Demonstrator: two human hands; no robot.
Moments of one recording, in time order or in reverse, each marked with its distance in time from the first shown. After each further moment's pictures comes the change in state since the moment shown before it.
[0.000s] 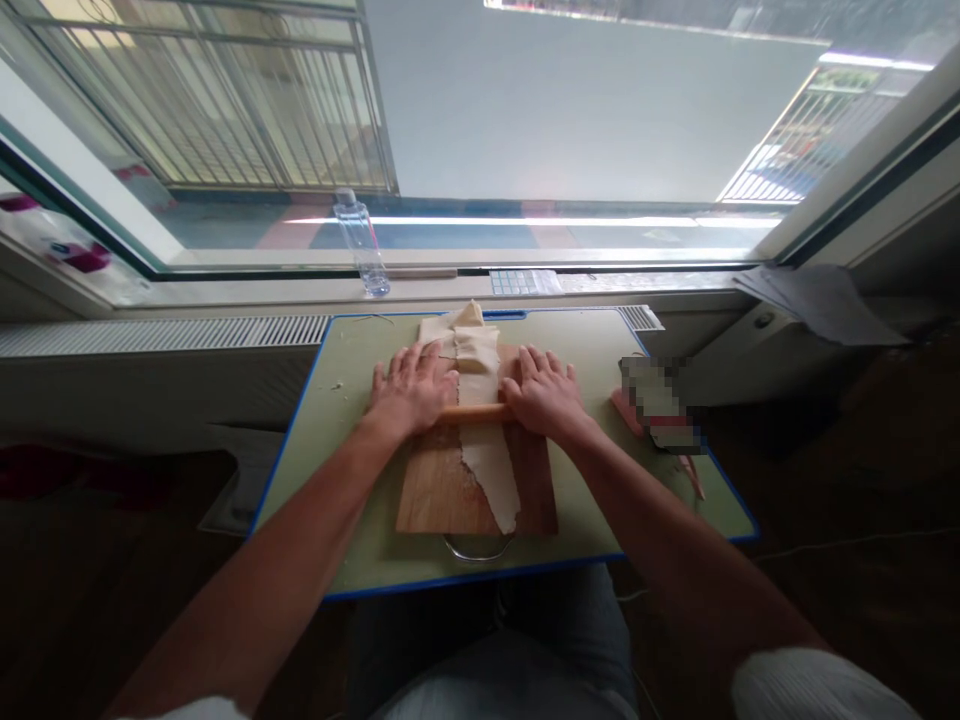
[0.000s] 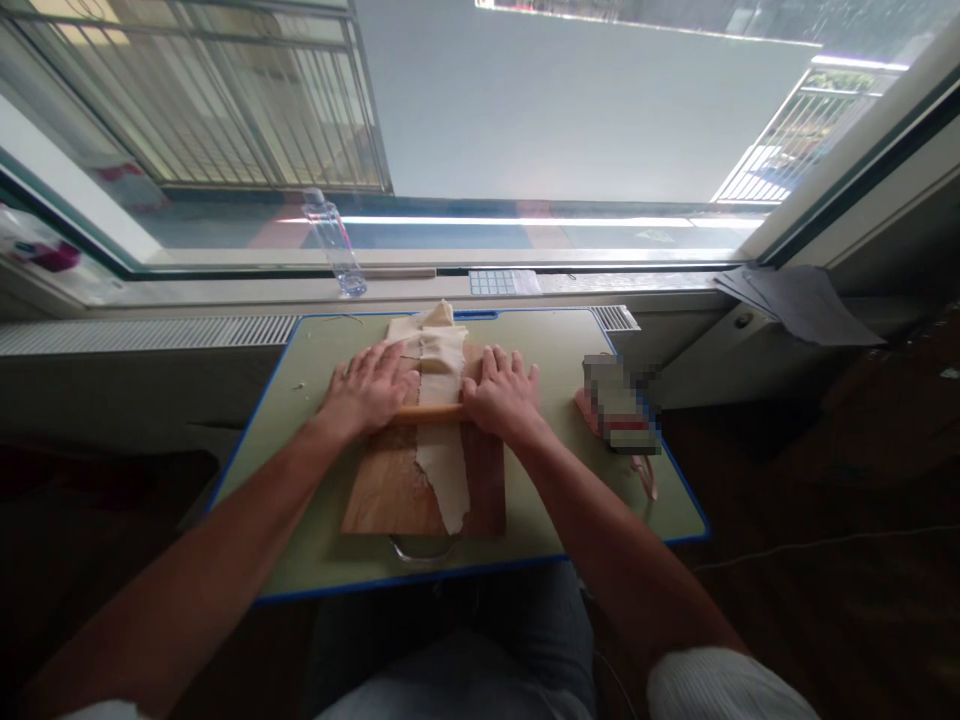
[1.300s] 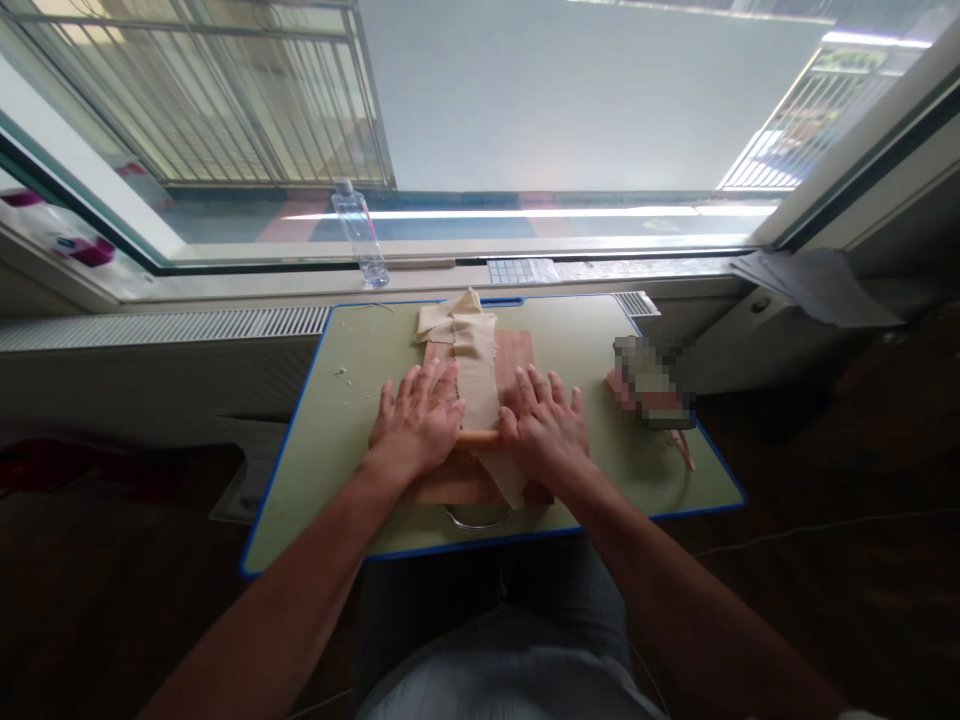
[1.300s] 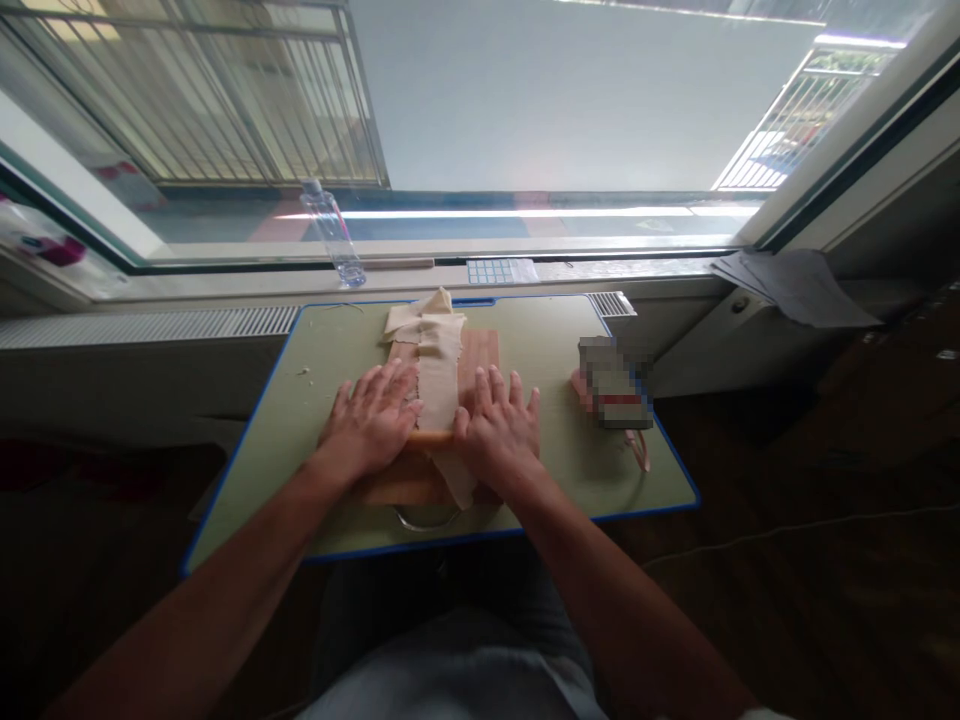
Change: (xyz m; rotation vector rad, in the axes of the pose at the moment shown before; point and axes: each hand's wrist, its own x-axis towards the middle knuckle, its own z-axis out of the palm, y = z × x) left_hand -0.077 0.021 0.009 0.119 0.057 0.110; right_hand -0.086 -0.013 0.019 -0.071 0.139 0.002
